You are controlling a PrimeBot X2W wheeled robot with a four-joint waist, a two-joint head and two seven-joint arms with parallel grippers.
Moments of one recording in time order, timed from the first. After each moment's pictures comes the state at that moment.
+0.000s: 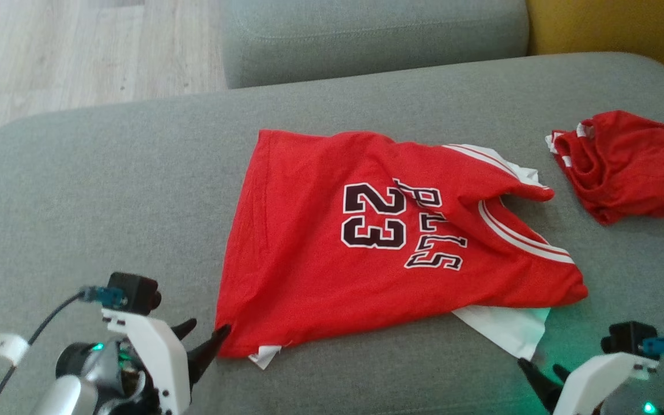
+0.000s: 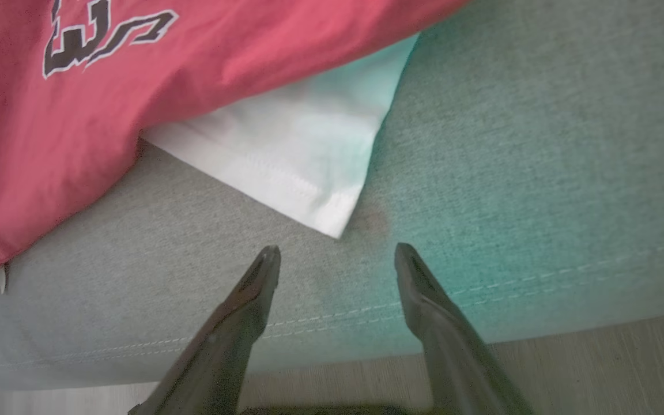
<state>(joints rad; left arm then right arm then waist) -0.01 0.34 -0.30 0.07 -0.61 -0.11 0.55 0.16 -0.07 -0.08 0.15 0.46 0.13 0.67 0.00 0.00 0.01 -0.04</state>
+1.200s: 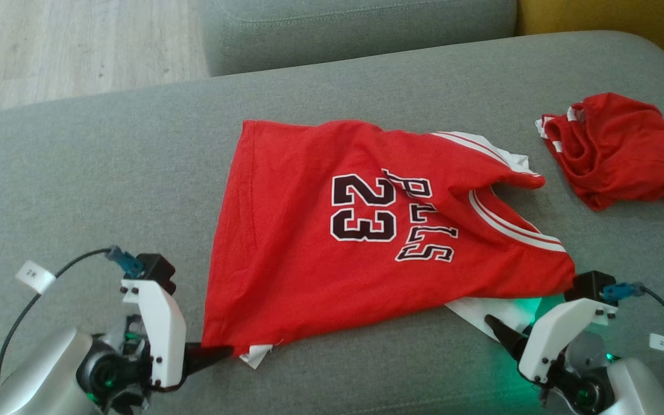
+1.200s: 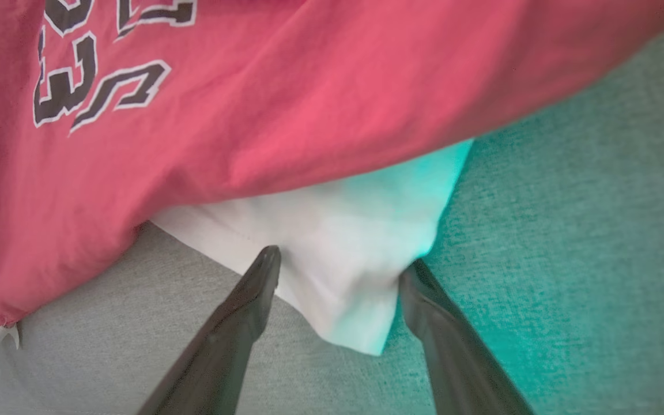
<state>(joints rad) -0.32 0.49 -0.65 0.37 -1.04 -0.12 0.79 -0.12 -0.08 0.02 0.47 0.52 0.13 0.63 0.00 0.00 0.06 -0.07</state>
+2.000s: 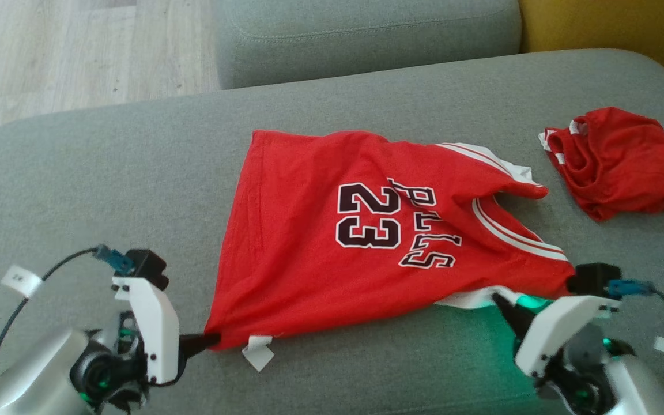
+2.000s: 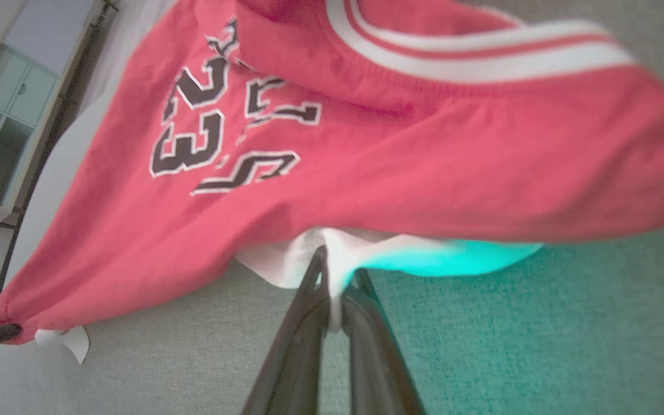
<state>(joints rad) -0.35 0.54 -0.75 0.38 -1.13 -0.12 0.67 -0.10 -0.12 0.11 0.39 0.60 0.13 0.48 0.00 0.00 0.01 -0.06</state>
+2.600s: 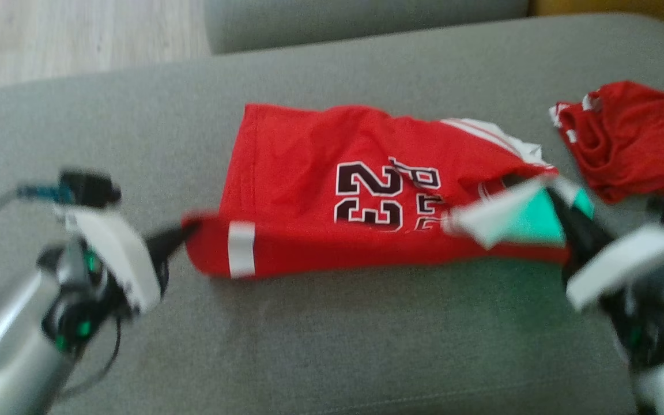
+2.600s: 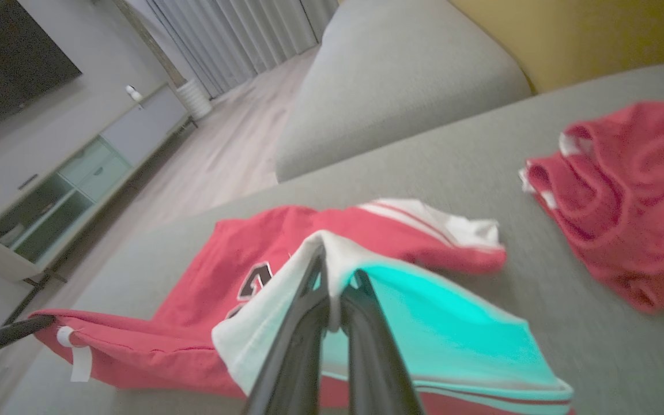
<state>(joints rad) -0.42 0.59 -0.65 0.23 -1.10 -0.10 0.37 -0.10 -0.24 0.08 0.02 0.67 0.13 0.36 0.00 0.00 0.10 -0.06</state>
